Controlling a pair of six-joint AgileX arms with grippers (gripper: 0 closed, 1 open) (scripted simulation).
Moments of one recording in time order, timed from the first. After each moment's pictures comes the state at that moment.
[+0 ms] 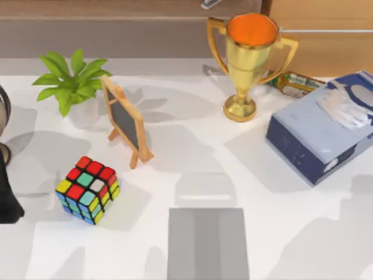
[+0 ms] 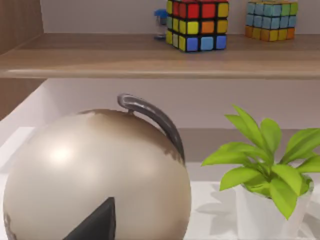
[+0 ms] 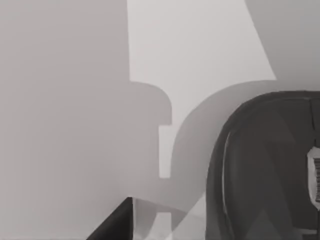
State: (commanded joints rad) left arm 0.00 0.00 0.00 0.00 0.00 0.00; right arm -0.32 1.81 0.91 -0.67 0.00 -0.66
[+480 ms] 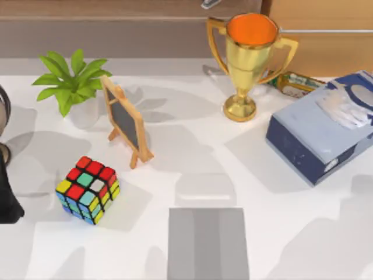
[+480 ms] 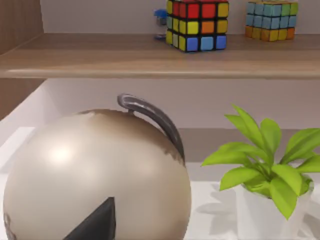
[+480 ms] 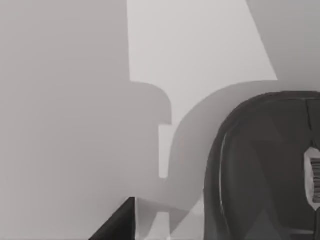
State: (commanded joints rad) left arm 0.00 0.00 0.00 0.00 0.00 0.00; right arm -0.32 1.77 0.92 -0.71 -0.01 -0.65
